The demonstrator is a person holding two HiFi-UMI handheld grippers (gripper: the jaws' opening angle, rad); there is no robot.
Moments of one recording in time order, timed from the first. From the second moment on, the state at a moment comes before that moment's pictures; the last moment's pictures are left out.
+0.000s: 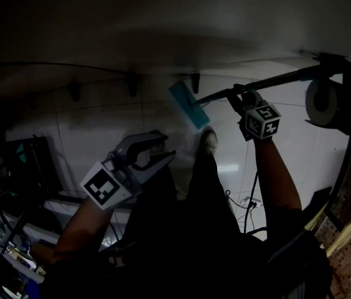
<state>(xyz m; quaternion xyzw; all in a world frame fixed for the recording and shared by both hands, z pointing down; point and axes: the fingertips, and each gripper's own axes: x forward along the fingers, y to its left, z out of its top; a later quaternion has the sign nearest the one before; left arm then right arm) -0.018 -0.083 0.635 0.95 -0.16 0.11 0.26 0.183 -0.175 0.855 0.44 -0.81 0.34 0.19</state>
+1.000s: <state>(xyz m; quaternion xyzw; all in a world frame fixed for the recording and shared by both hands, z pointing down) -0.021 -0.139 0.479 0.96 -0.22 0.03 0.18 0.129 -0.100 0.671 0.37 -0.87 0.29 0.16</state>
